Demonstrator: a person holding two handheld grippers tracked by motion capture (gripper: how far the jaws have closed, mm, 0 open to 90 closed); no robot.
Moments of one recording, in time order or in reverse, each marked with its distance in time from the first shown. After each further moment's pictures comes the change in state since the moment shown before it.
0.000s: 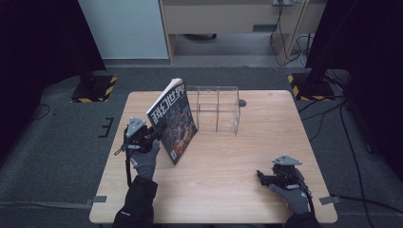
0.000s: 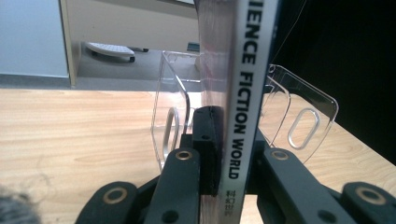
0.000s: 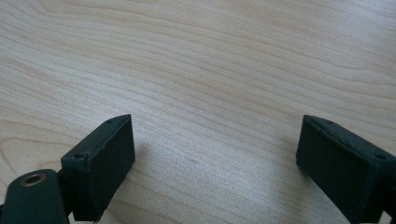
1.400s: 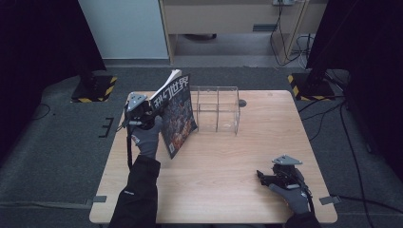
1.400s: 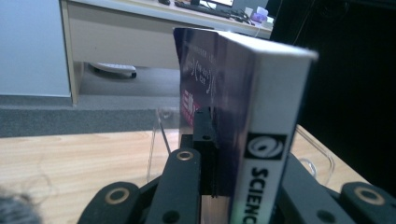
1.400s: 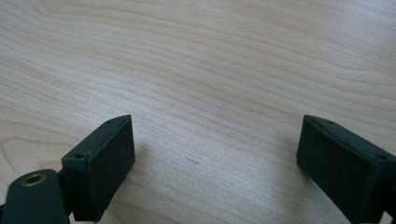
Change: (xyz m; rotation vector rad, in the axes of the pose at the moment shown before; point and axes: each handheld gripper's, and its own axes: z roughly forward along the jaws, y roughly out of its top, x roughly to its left) left arm -0.012 0.072 0.028 -0.041 0.013 0.010; right arm -0.001 0.000 0.000 -0.001 0.009 -0.004
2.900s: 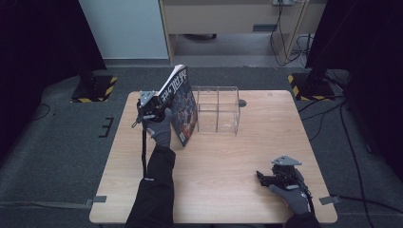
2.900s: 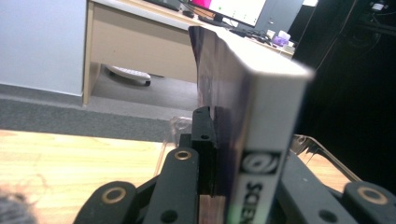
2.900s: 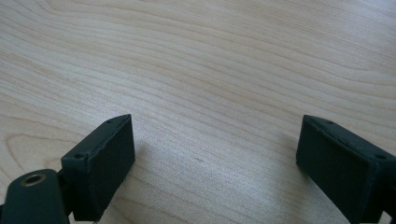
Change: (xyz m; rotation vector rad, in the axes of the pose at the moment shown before) left arm 0.015 -0.029 0.055 -0.077 0.081 -0.107; right arm 0.002 -0.001 -0.001 0.002 0.004 -0.008
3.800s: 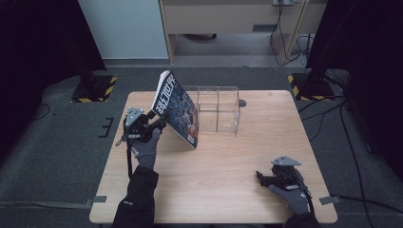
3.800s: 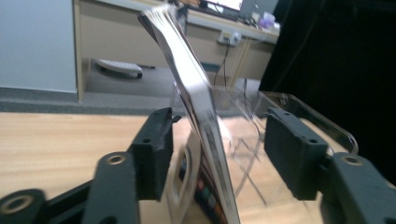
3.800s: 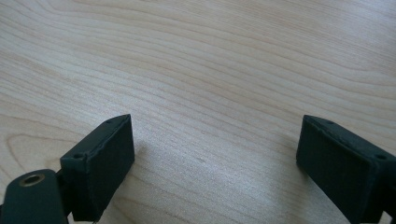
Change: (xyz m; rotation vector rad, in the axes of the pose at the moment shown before) left arm 0.012 -0.018 -0.070 0.055 -0.073 0.093; right arm 0.002 0.000 0.000 0.000 -0.004 -0.001
